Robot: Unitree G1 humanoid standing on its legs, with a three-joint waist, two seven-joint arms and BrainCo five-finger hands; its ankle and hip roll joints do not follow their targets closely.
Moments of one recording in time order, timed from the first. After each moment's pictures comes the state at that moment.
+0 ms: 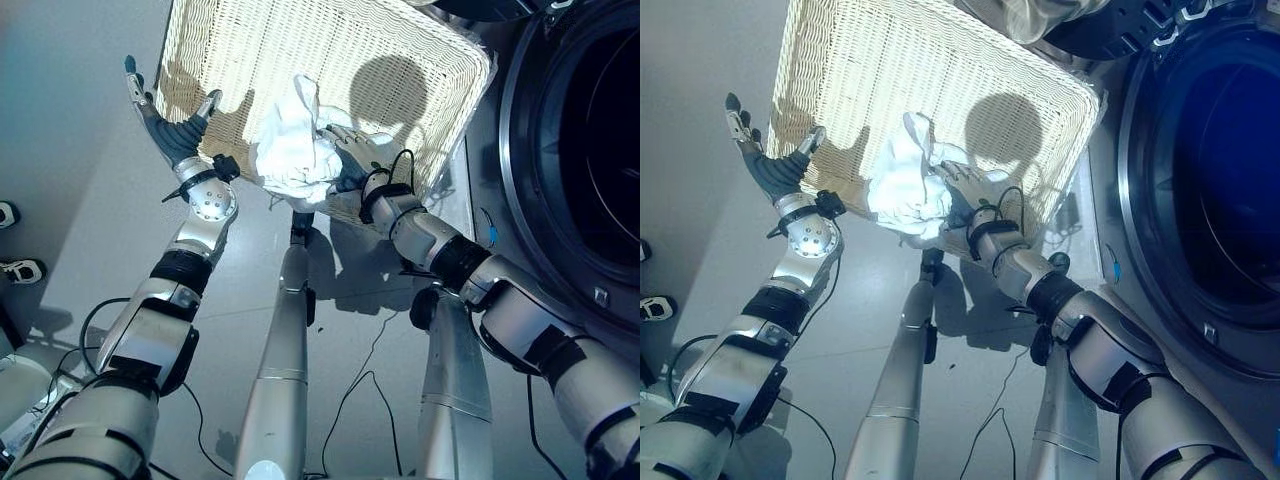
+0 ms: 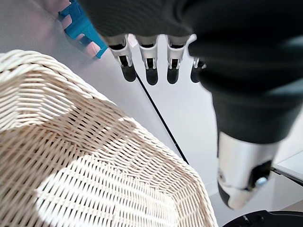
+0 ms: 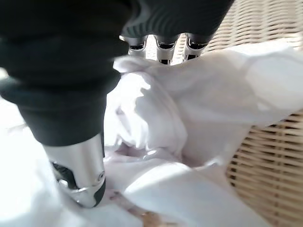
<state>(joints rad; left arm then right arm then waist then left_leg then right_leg) -0.99 0.49 -0.30 0.76 -0.25 -0.50 0.93 -1.18 -0.34 0.84 0.69 -0.35 0.11 -0.30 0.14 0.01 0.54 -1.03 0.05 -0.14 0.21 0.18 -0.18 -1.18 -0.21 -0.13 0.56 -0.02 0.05</state>
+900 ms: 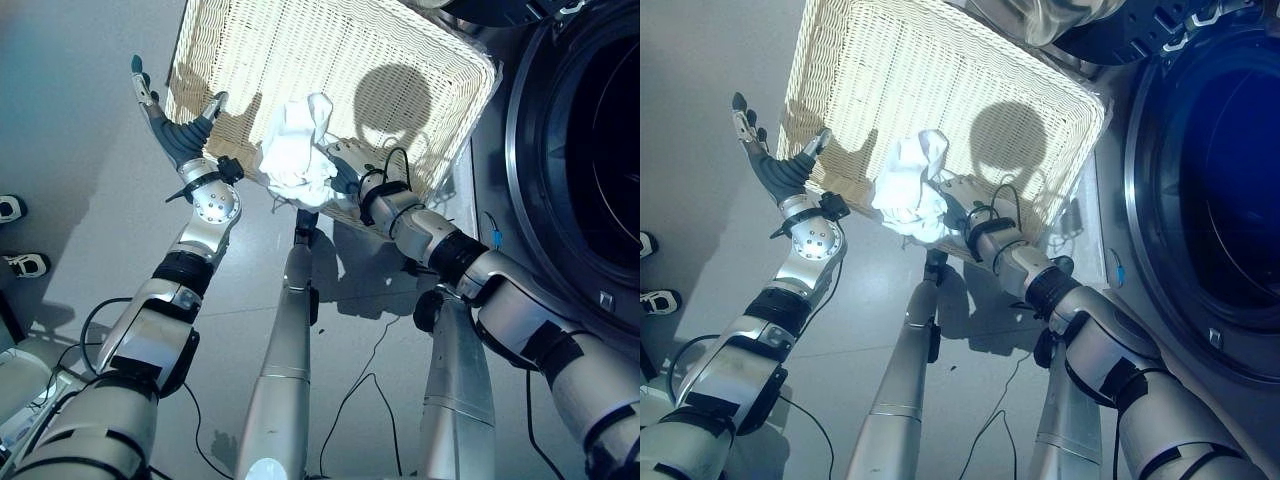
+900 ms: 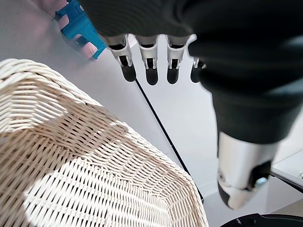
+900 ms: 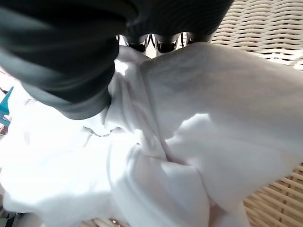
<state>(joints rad) -0.99 0.49 -0.33 0.76 -0.25 -0.52 0.94 -1.21 -0.33 0.87 0.77 -0.42 0.05 -0.25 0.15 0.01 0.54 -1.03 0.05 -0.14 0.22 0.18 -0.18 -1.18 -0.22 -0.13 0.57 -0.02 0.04</state>
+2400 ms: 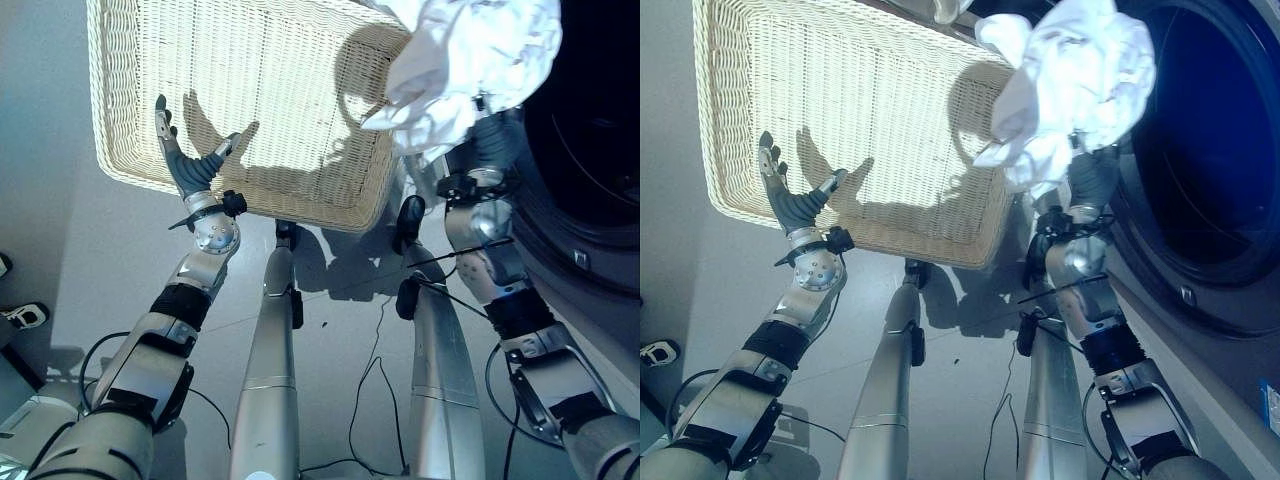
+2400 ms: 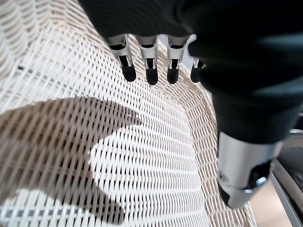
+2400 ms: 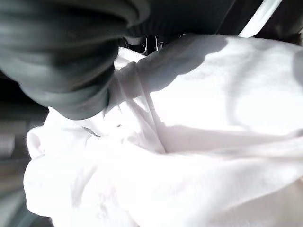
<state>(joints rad) -0.80 0.49 -0.29 0.63 -0.21 -0.47 0.82 -0.75 -0.42 0.16 0.26 0.73 -0.45 -0.48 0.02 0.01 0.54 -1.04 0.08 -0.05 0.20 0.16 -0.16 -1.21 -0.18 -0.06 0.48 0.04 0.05</state>
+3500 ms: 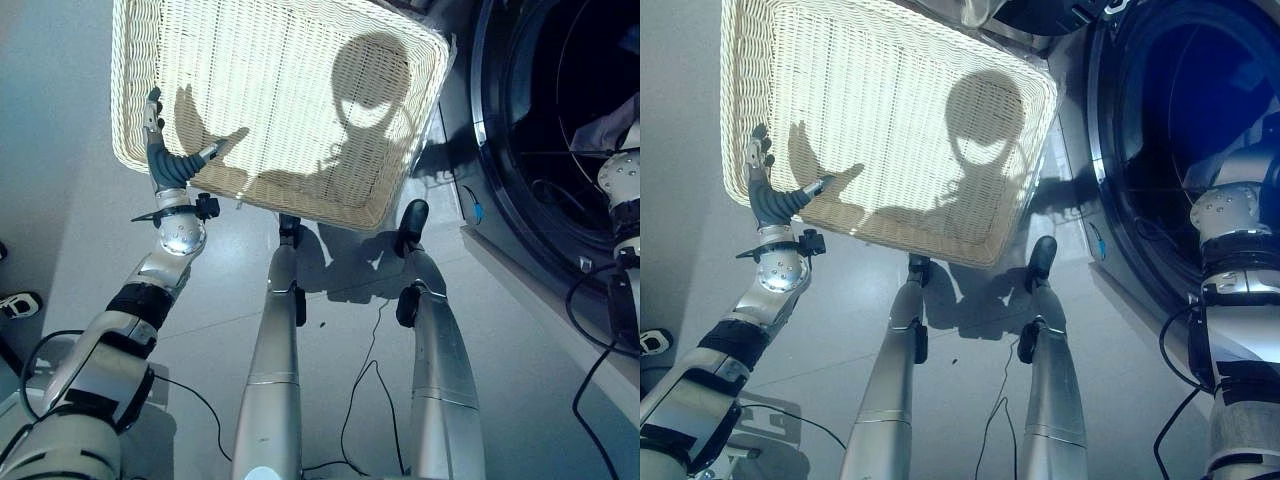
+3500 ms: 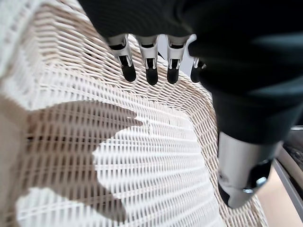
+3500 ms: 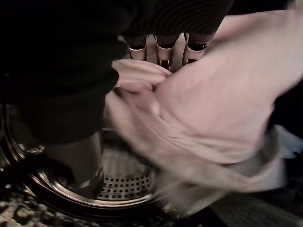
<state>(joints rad) -0.82 0.68 -0.41 0.69 -0.30 -0.51 0.69 -1.22 -0.85 0.09 0.96 1.27 -0.61 -0.71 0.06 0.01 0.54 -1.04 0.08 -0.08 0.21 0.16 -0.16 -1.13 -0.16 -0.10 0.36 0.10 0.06</state>
